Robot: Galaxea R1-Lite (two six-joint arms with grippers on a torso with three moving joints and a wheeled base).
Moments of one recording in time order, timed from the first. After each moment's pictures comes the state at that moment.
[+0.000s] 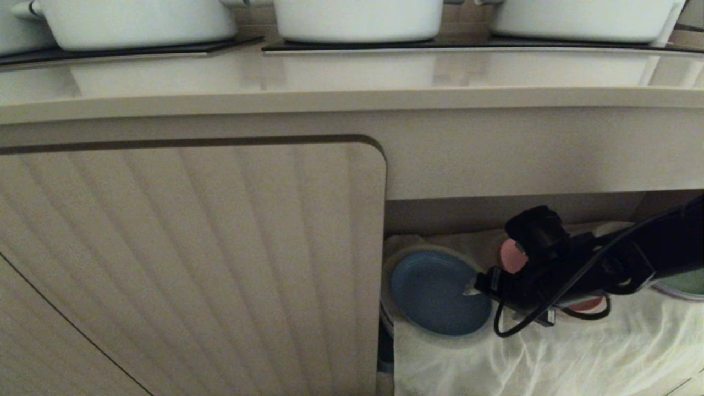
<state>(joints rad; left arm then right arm) 0.00 0.00 0.00 0.00 0.00 -0.05 0.32 1.93 -0.94 0.04 0.04 0.72</state>
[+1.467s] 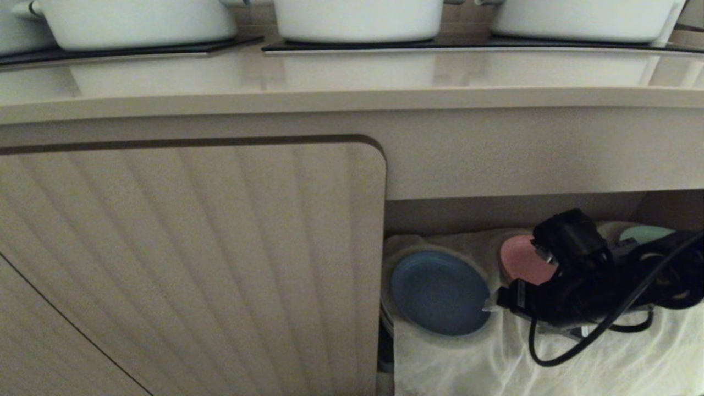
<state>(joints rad) 0.00 0.00 0.00 0.00 0.00 -0.05 0.31 1.79 -0.83 0.12 0.04 0.63</state>
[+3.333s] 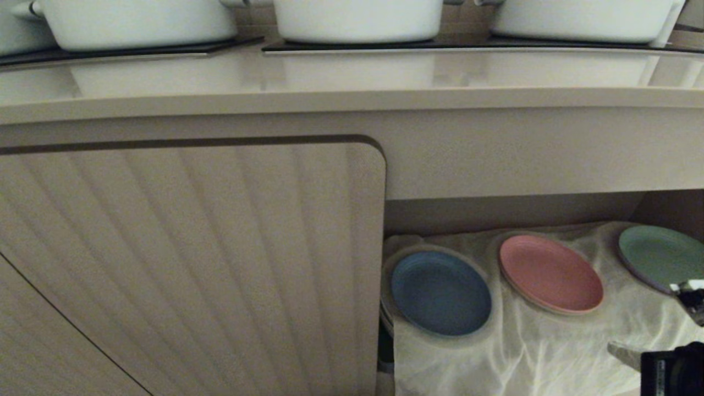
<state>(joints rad) 0.00 0.00 0.00 0.00 0.00 -0.05 0.07 1.14 -0.17 -0.39 0.08 0.10</state>
